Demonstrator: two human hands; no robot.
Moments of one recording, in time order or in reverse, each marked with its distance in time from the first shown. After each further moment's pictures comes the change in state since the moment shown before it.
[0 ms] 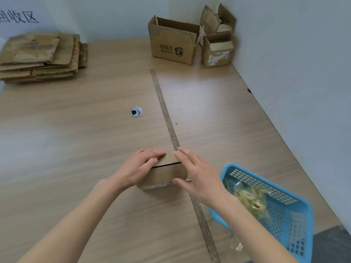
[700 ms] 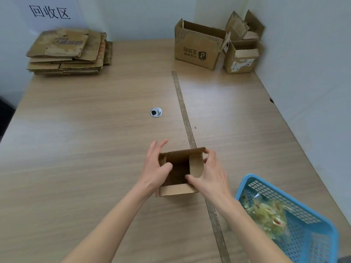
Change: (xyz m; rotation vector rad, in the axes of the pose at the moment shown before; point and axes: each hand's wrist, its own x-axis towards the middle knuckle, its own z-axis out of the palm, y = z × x) left_hand -0.015 0.006 0.012 -0.460 0.385 -0.260; right_hand 0.035 -0.036 0.016 0.163 0.077 0.491
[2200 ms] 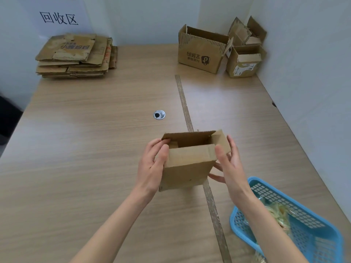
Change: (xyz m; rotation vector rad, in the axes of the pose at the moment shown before) left_hand -0.020 0.019 -0.014 -0.226 0.168 0.189; right_hand 0.000 0.009 -0.042 0.922 -0.051 0.101
